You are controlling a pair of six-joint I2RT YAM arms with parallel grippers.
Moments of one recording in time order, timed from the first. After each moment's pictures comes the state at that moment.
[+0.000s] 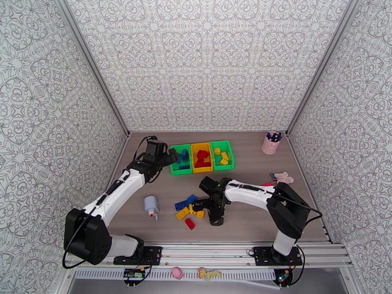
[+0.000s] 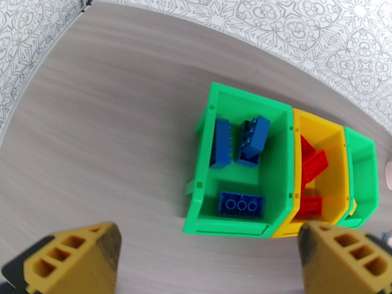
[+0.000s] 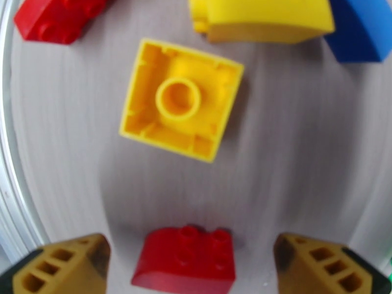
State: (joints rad) left arm -0.32 1.39 1.10 -0.45 -0.23 -0.60; right arm 0.92 1.80 1.13 -0.84 -0.12 -0.64
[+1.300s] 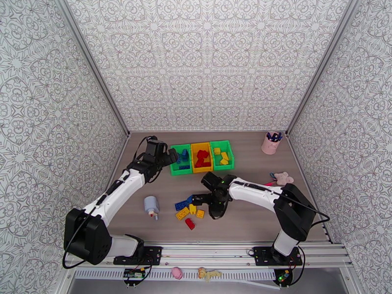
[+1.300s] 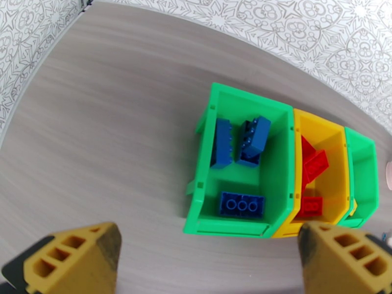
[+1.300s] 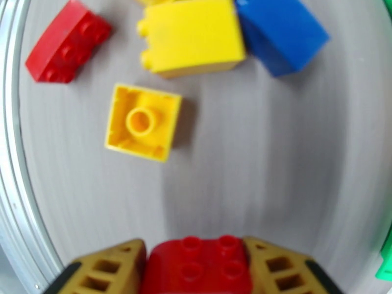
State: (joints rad) left arm -0.32 1.39 1.10 -0.45 -0.23 -0.60; right arm 0.86 1.70 1.14 -0.78 -0.16 -0.60
